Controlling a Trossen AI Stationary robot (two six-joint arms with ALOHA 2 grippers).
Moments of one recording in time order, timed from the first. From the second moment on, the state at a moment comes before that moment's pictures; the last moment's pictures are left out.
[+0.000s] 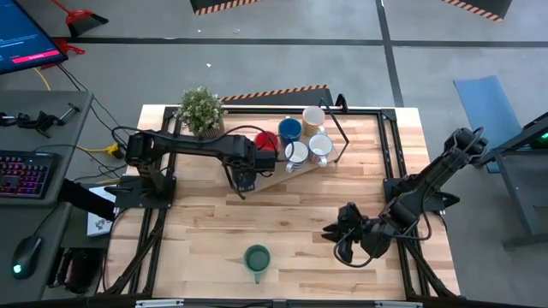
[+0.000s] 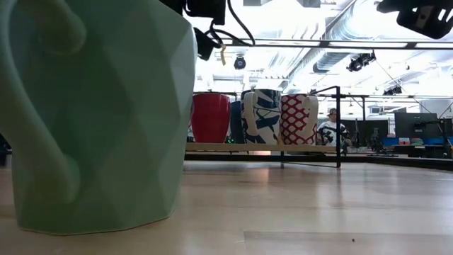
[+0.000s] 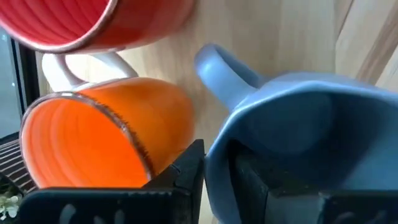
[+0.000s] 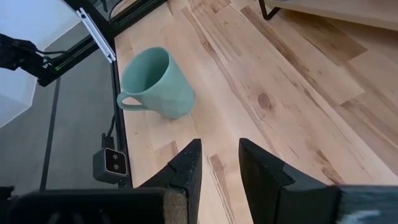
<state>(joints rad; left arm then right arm) 0.05 1.81 1.53 -1.29 -0.32 -0.15 0.77 1.30 0.87 -0.33 0.59 1.05</state>
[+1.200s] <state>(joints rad) -0.70 1.32 1.31 -1.36 -0.08 -0.75 0.41 1.80 1.41 -0.44 0.26 0.39</state>
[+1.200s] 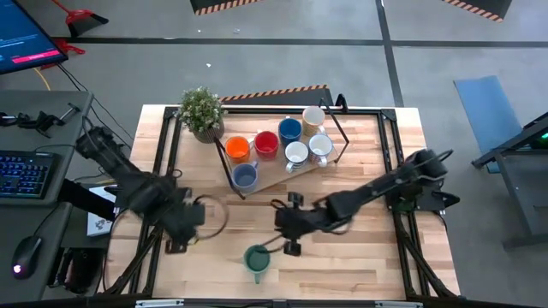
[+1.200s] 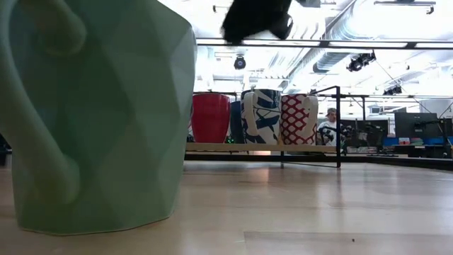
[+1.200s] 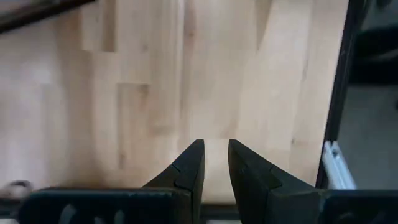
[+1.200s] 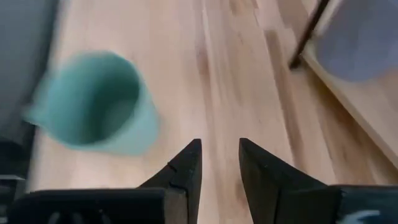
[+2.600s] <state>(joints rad) -1.11 1.21 0.84 -0.84 -0.48 -1.31 0.39 2.19 1.80 -0.56 0.04 0.39</state>
